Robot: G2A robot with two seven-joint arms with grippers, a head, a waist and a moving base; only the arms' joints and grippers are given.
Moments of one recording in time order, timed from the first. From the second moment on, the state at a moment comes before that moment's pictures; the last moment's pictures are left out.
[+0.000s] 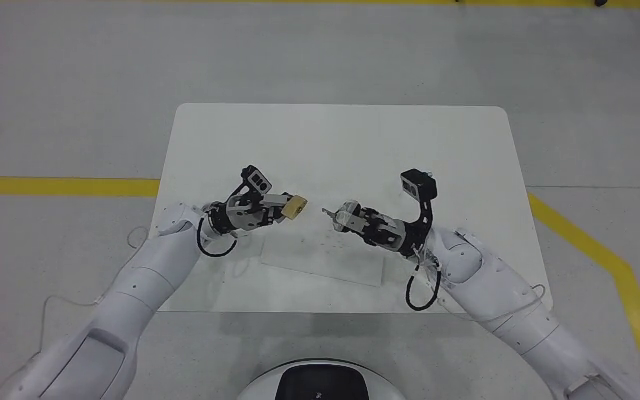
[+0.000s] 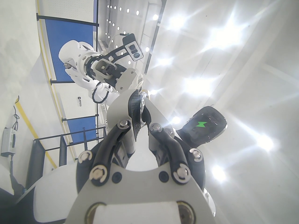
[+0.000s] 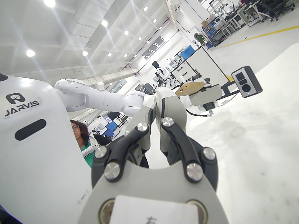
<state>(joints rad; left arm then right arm) 0.77 -1.21 -0.84 -0.81 -1.22 -0.24 -1.53 -0.99 -0.93 0.75 -1.48 0.25 -1.00 0.35</state>
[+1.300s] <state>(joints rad) 0.87 -1.19 -0.96 -0.95 -0.99 -0.15 -1.44 -1.13 -0.81 1.07 -1.99 0.60 0.31 0.75</state>
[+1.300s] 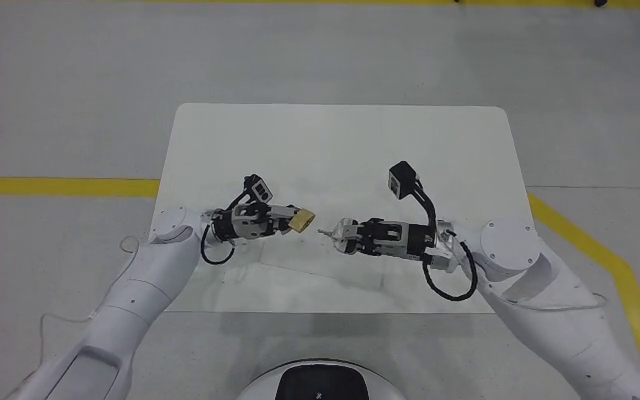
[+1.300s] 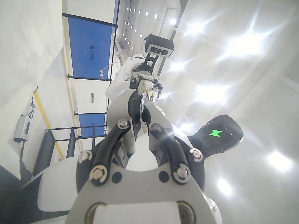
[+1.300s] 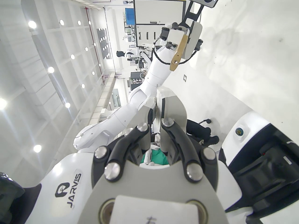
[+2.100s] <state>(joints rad) 0.86 -1.20 -0.99 -0.93 -0.95 -0.13 -1.46 -1.03 -0.86 0.97 -1.90 0.57 0.38 0.69</state>
